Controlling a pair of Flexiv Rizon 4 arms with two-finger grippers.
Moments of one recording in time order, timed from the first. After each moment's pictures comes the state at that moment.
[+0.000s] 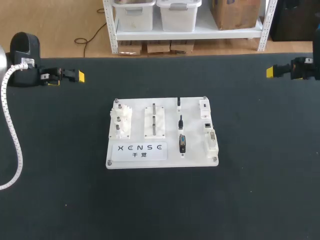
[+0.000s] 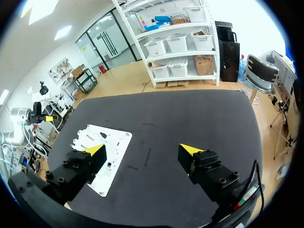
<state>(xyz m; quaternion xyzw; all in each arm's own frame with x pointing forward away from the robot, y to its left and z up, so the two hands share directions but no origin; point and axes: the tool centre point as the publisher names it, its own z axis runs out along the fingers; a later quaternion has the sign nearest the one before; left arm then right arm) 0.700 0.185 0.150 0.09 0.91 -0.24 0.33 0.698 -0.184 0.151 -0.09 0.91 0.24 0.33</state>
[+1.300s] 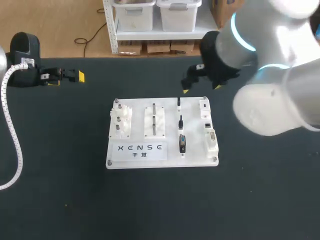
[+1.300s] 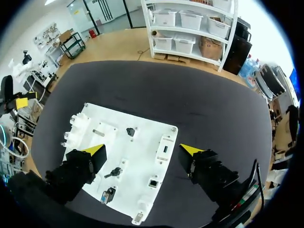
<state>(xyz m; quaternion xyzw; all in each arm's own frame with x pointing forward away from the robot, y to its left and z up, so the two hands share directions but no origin) 0.700 0.185 0.150 0.09 0.91 -0.24 0.33 0.720 0.015 0.089 -0.13 0.96 0.12 0.20</state>
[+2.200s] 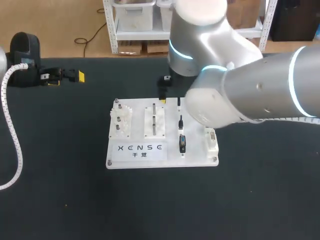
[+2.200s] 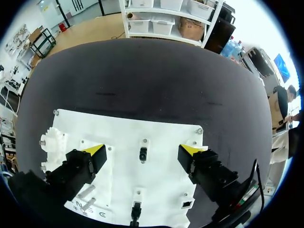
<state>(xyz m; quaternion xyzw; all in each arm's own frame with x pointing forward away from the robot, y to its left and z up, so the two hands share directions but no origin) 0.700 0.185 0.150 0.09 0.91 -0.24 0.33 0.751 0.066 0.019 -0.05 0.99 0.03 0.14</state>
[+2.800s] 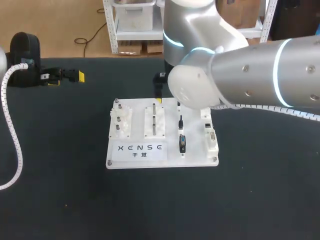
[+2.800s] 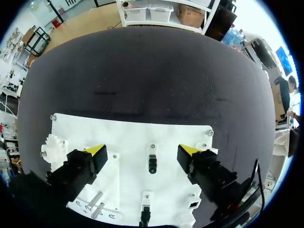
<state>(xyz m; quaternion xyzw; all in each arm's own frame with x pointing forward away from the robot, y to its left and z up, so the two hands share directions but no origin) 0.700 0.185 0.150 0.09 0.91 -0.24 0.33 0.759 0.077 0.009 -0.03 1.00 0.03 0.08</state>
